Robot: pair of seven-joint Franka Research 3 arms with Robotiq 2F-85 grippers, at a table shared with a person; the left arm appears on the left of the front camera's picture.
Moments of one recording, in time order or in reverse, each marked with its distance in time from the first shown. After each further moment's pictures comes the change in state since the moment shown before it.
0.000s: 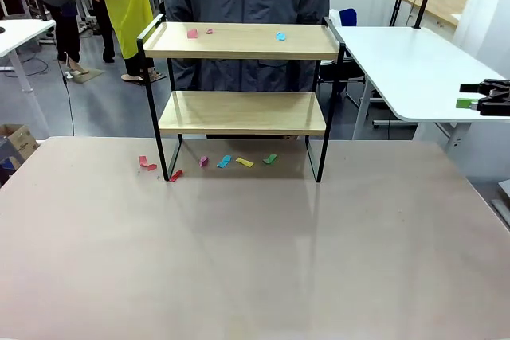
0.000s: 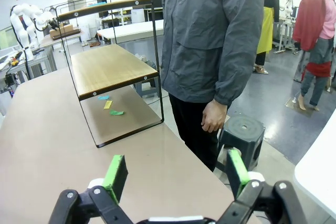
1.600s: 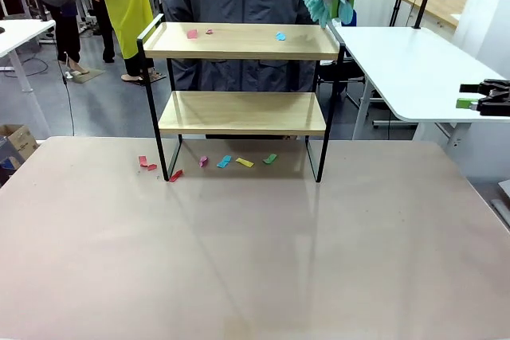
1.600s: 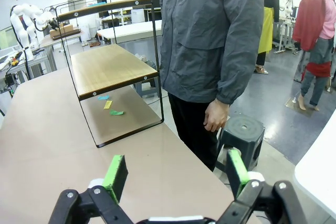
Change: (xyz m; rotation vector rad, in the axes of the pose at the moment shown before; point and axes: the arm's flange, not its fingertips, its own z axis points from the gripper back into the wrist) left arm 0.021 -0.072 -0.148 0.205 -0.222 0.365; right arm 0.000 0.000 0.000 0.000 0.000 0.000
